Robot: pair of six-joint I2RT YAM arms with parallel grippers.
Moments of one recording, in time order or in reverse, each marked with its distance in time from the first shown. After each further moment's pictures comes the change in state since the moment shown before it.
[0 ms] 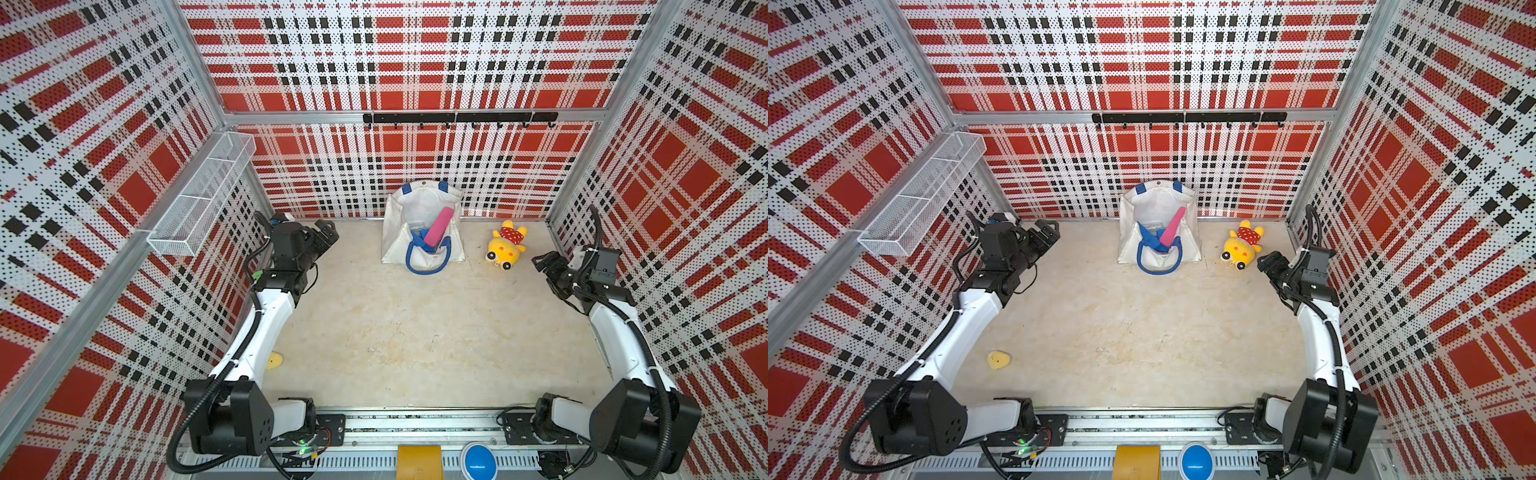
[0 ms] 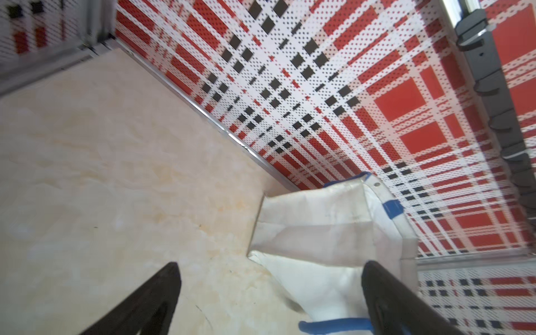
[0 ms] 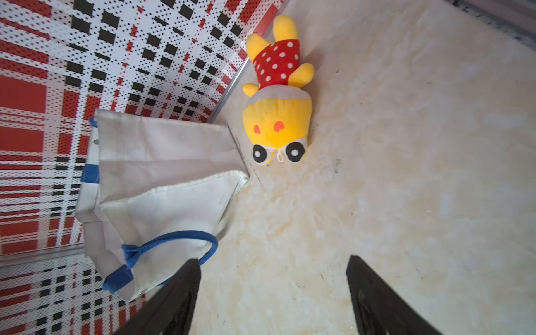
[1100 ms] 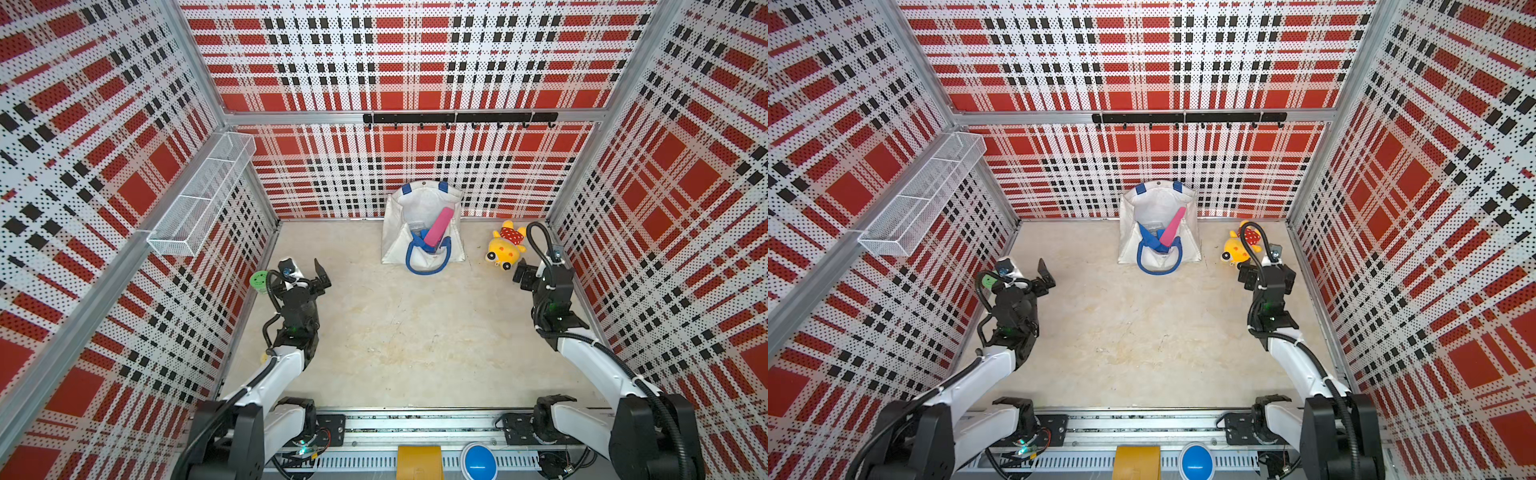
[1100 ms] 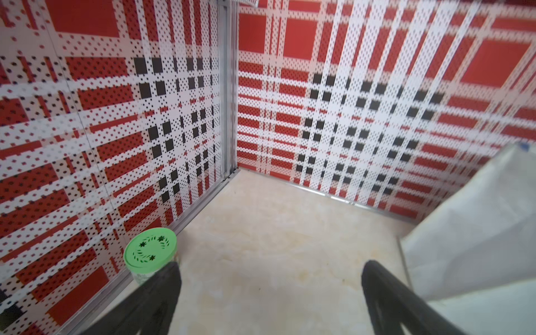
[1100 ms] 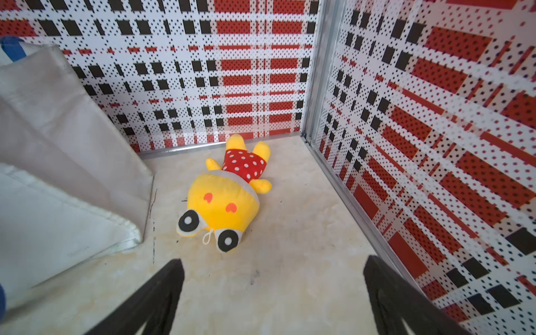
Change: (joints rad) left arm -0.064 -0.280 -0.668 0.719 -0.529 0.600; right arm 0.343 -0.097 -0.320 0.579 0.755 -0.608
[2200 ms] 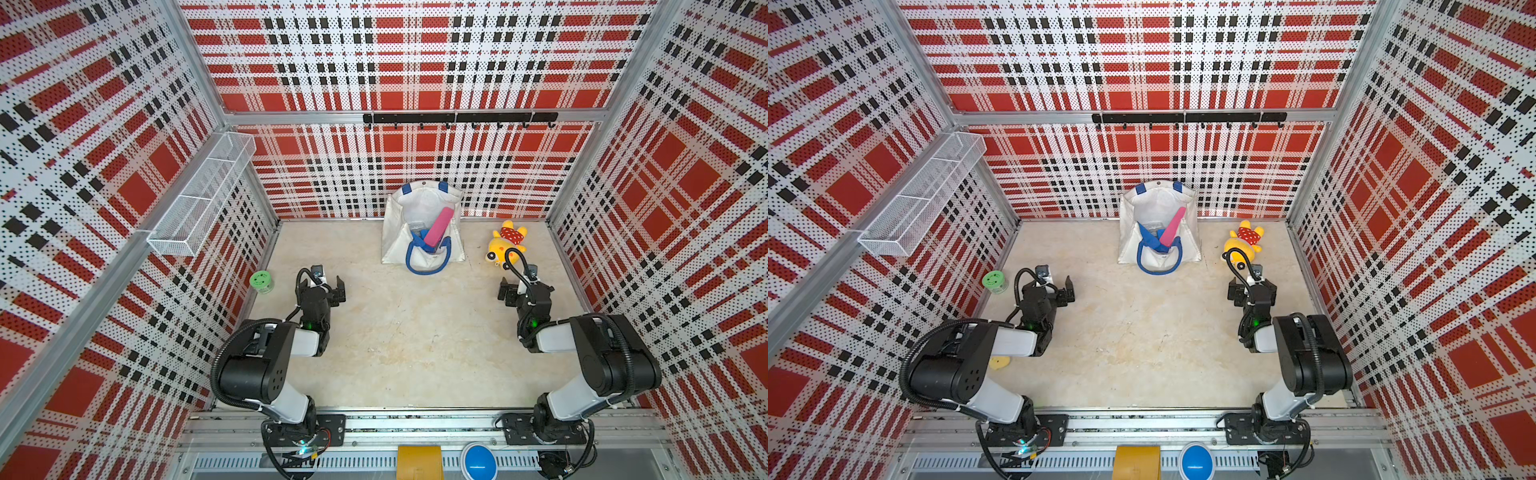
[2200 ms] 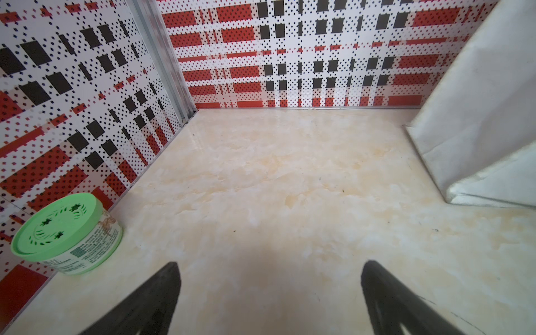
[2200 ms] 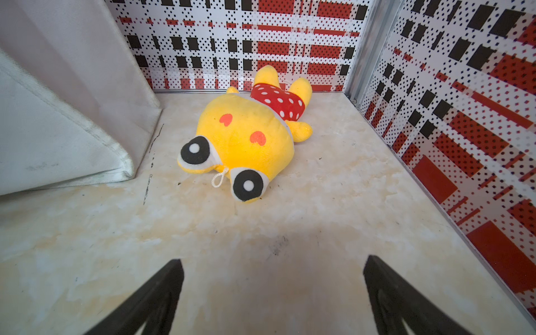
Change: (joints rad) left arm -0.011 0.535 -0.071 0.377 0.143 0.210; right arm -0.028 0.459 -0.294 0.790 -0.142 -0.091
